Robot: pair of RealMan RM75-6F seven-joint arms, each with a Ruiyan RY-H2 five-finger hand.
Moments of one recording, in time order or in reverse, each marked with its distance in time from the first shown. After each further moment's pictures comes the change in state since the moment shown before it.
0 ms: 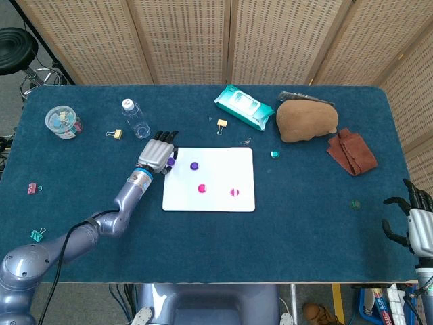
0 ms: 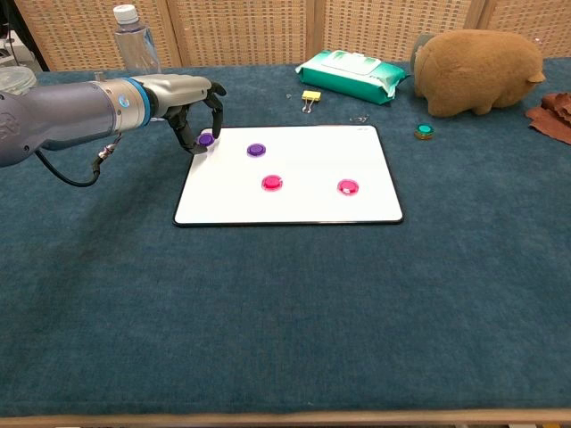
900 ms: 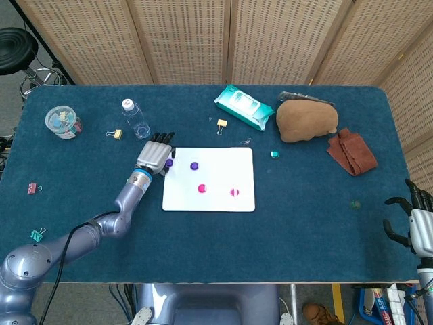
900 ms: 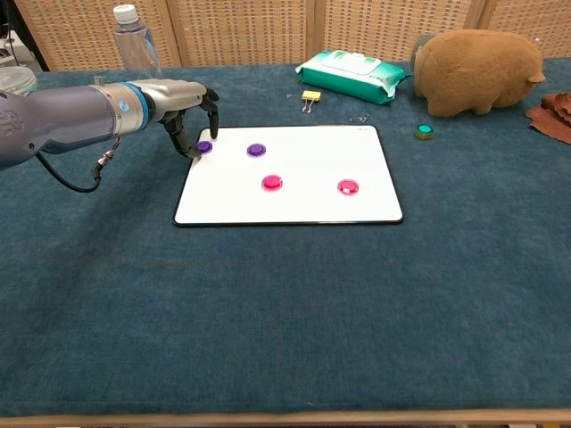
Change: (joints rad) left arm -0.008 -0.002 0.014 -0.013 -0.121 0.013 0.103; right arm -0.003 0.004 0.002 0.000 0.001 0.003 0.008
